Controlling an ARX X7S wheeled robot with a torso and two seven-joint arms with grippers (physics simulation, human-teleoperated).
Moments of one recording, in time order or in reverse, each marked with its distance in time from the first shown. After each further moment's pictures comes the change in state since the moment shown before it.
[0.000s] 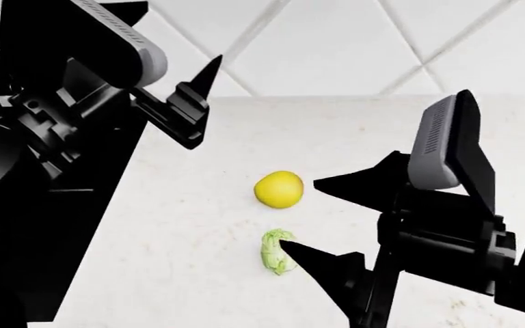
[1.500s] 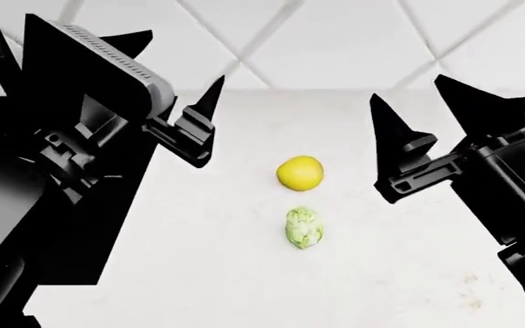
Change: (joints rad) left arm 0.151 0.051 -0.034 0.033 0.057 0.073 -0.023; right arm -0.226 -0.227 0.269 -0.161 -0.576 -0.274 0.100
